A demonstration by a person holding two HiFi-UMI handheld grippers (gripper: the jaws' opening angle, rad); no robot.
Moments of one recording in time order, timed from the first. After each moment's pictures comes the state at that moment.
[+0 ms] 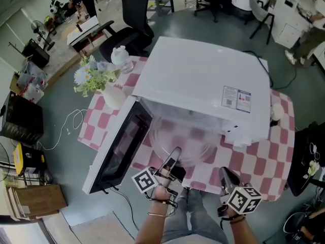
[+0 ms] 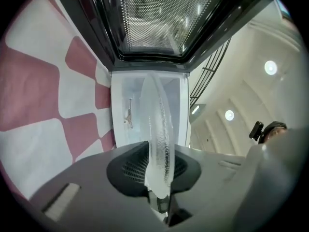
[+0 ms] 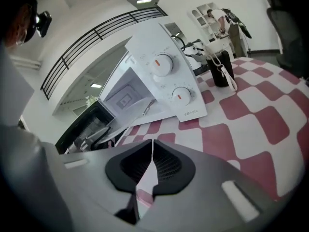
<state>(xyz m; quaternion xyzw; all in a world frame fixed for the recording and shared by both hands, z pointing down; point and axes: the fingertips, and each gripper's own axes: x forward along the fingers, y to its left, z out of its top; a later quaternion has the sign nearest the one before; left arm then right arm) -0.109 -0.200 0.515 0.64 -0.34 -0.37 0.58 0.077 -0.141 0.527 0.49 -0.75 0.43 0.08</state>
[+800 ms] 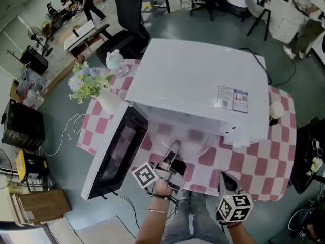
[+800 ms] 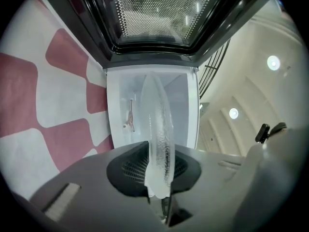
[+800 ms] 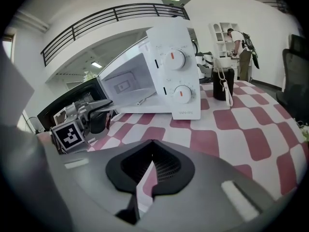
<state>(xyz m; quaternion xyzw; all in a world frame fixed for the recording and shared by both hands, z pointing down) -0.104 -0.236 0.515 0.64 -0.36 -0.35 0.58 0.081 -0.127 0.546 0.53 -0.75 0.34 0.19</state>
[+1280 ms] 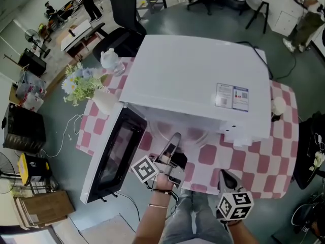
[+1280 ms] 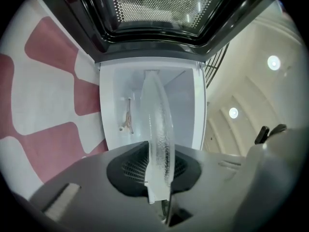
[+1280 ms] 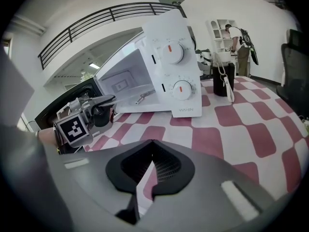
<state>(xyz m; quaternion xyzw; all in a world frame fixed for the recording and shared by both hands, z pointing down) -0.098 -0.263 0.515 0.65 -0.36 -0.35 0.57 0.079 -0.135 0.557 0.53 -0.75 0.35 0.19</state>
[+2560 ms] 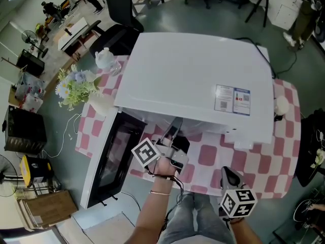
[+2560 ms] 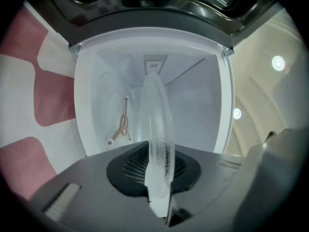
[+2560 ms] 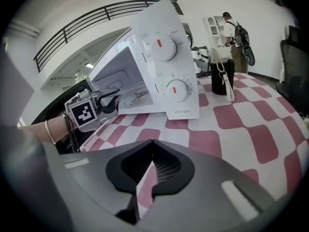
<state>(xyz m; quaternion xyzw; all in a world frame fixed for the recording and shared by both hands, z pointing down) -0.087 -0.327 0.513 0.63 -0.36 -0.35 0.59 0.088 -0.152 0.562 0.53 -0.74 0.37 0.19</state>
